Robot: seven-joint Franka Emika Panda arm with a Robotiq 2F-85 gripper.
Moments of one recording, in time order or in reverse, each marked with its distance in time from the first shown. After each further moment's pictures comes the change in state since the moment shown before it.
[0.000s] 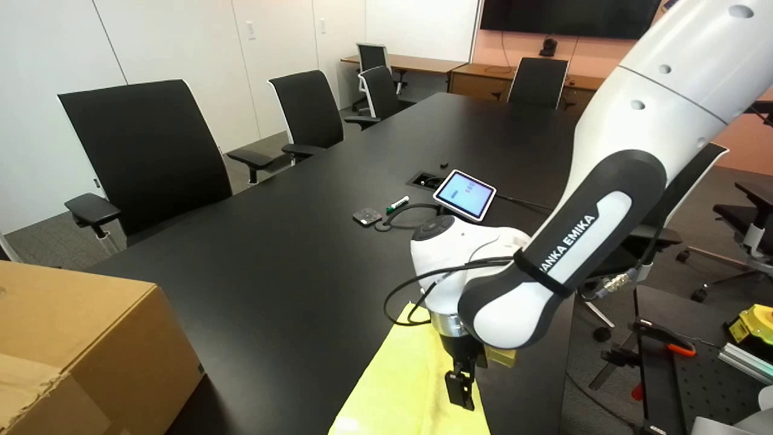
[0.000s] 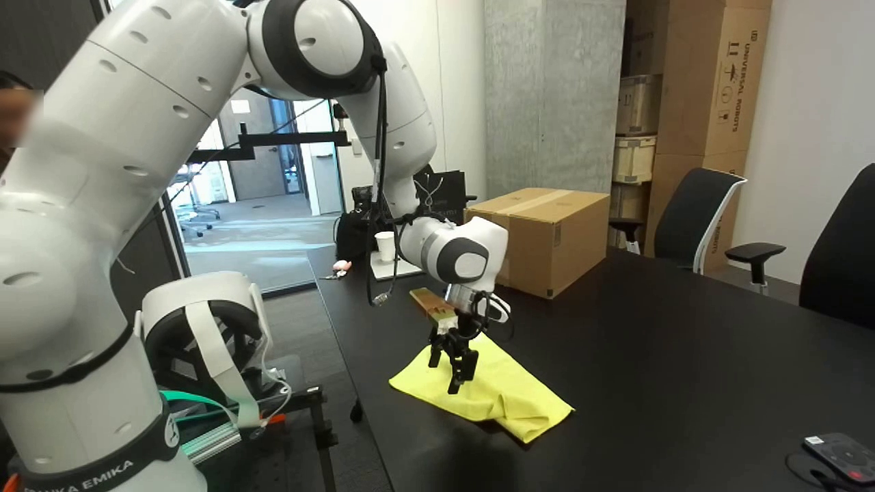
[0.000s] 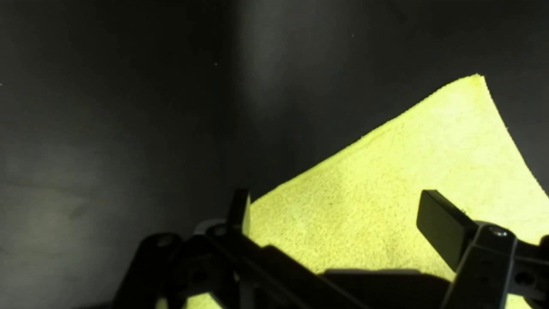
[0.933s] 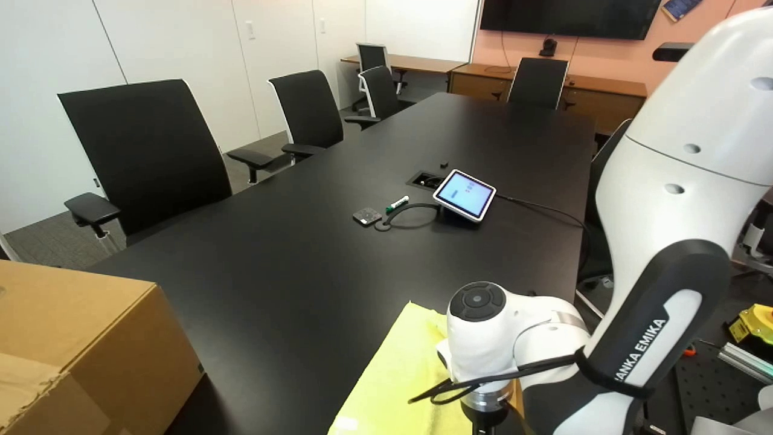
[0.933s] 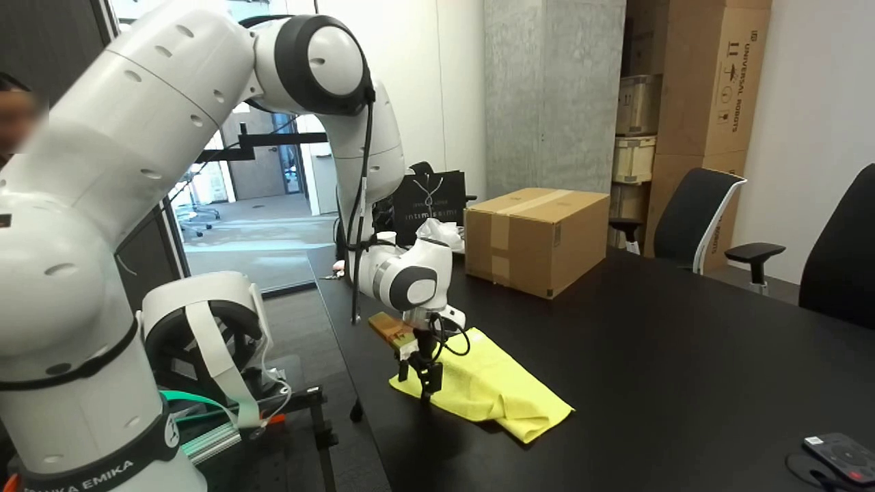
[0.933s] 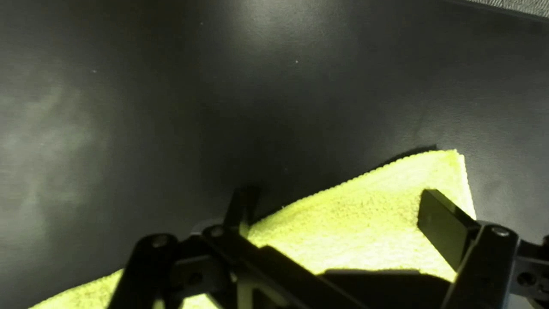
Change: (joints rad) arm 0.152 0.052 -0.005 -0.158 -0.050 0.354 0.020
